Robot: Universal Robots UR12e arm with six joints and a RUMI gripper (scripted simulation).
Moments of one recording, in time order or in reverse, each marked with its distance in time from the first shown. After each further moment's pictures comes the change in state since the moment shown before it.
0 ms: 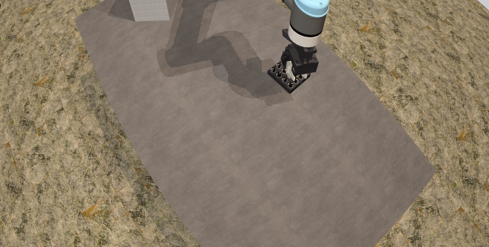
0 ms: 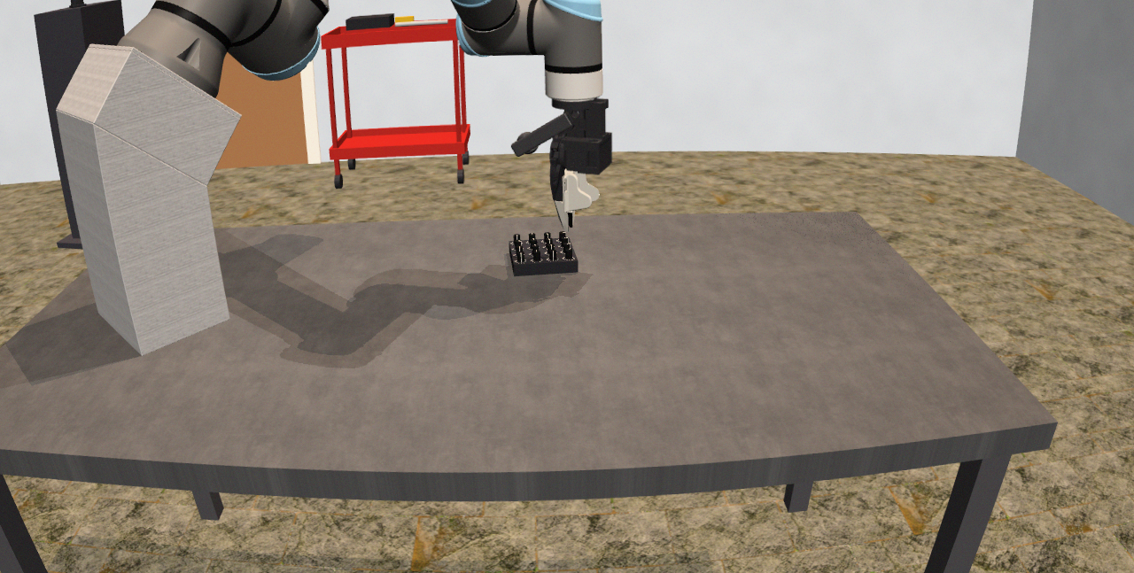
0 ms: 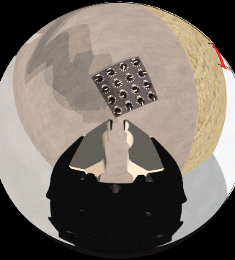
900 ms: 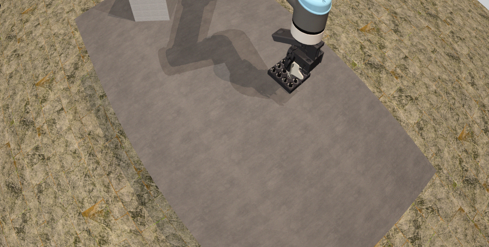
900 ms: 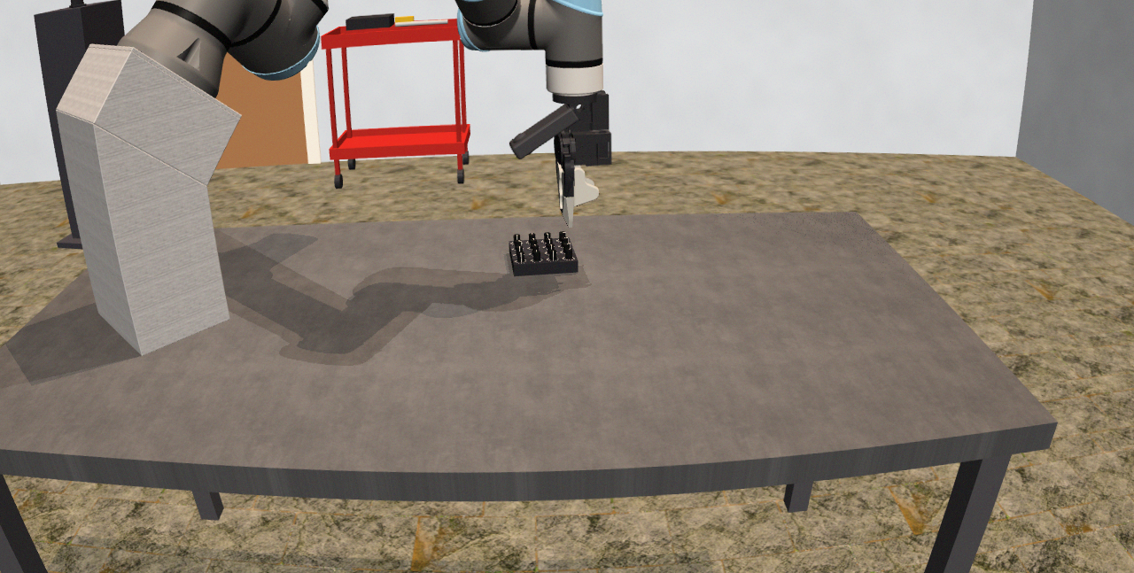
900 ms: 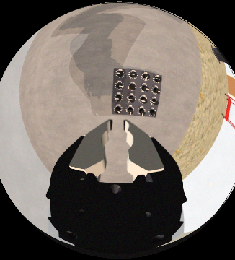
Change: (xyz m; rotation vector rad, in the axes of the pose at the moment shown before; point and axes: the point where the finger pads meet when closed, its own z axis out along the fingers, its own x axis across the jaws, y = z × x) arm -0.001 0.001 -0.007 0.000 0.000 -0.518
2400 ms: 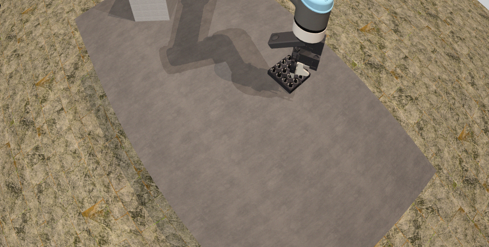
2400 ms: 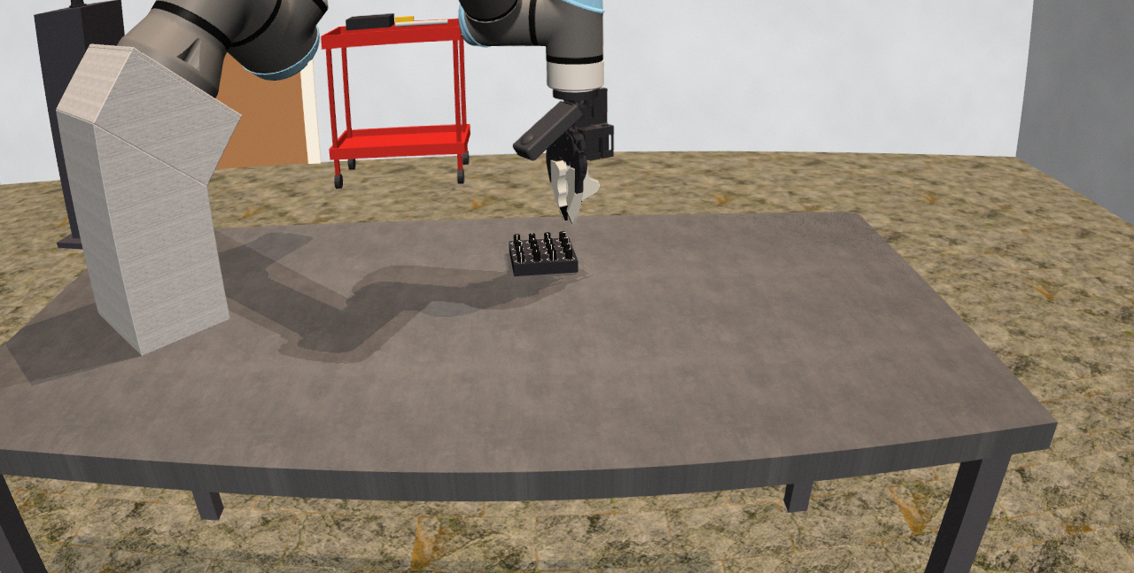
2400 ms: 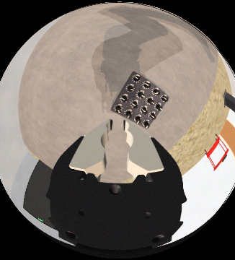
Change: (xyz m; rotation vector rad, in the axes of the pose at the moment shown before) arm -0.001 0.001 -0.005 0.008 0.007 -0.446
